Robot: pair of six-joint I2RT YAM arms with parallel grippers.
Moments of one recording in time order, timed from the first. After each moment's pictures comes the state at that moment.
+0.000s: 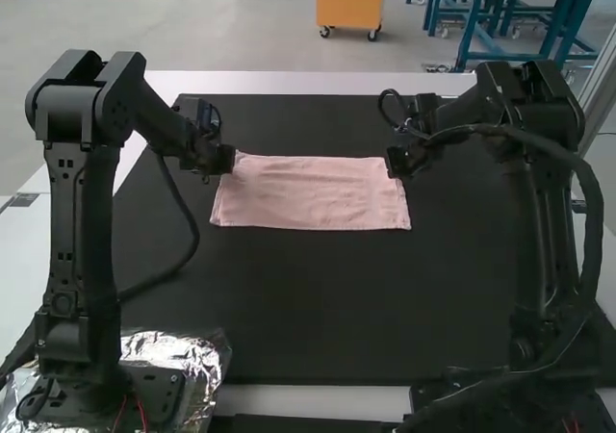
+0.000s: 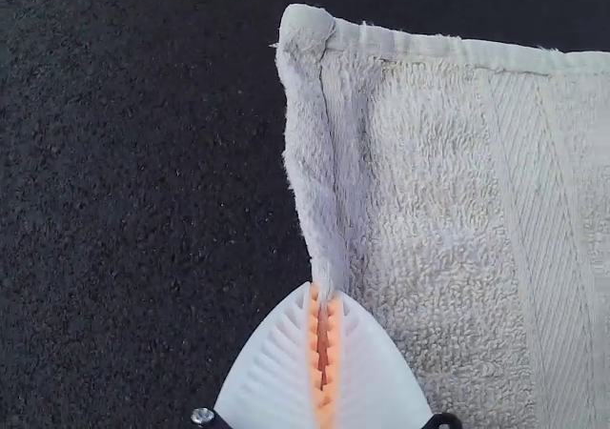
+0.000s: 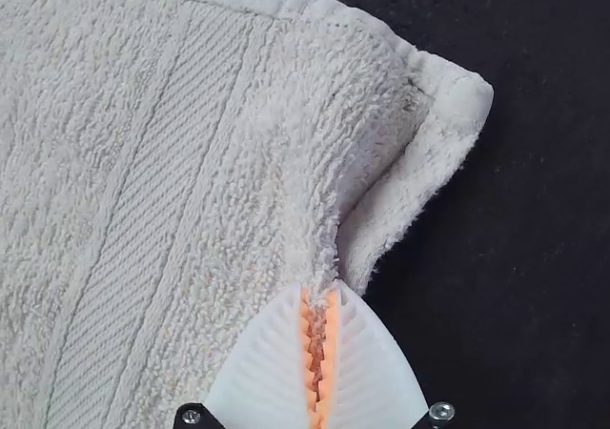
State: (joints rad) left arm -0.04 2.18 1.30 0.13 0.07 -0.01; right arm 0.19 2.32 1.58 -0.19 -0.17 -0.14
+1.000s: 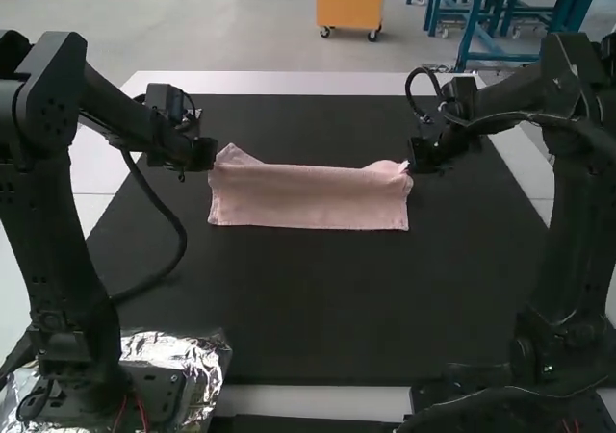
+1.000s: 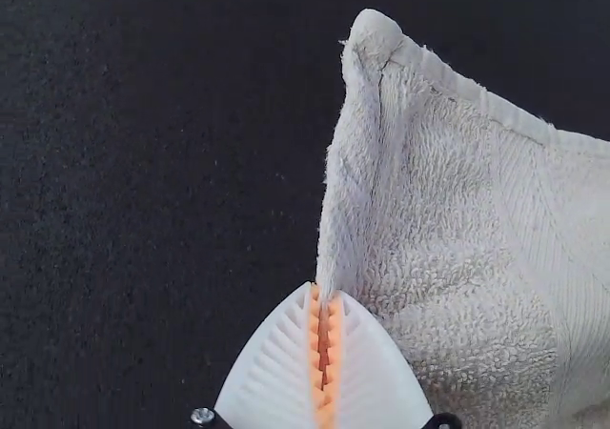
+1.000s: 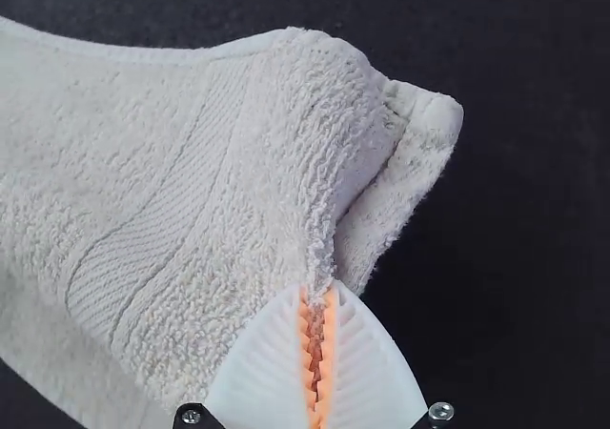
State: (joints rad) left arm 0.00 1.81 1.00 0.06 0.16 0.03; right arm 0.12 1.94 1.26 -0.31 -0.38 -0.14
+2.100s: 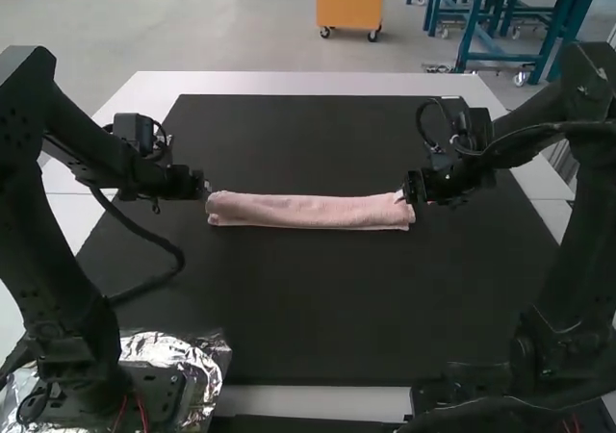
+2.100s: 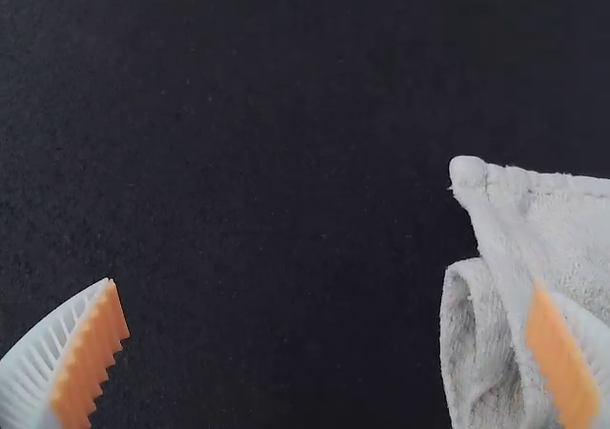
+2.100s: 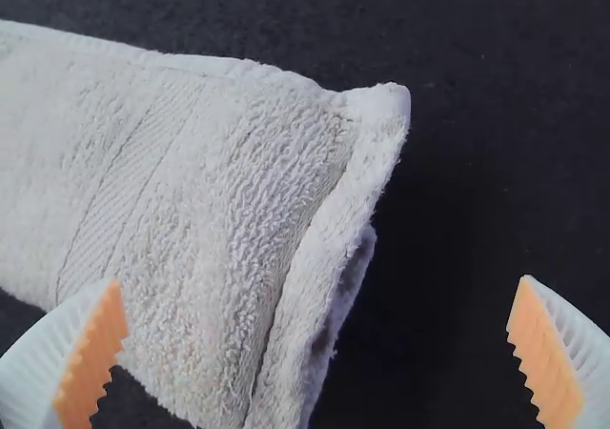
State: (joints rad) left arm 0.10 1.65 0.71 0.20 0.16 0.01; right arm 0.10 1.81 0.95 -0.16 -0.36 -0.13
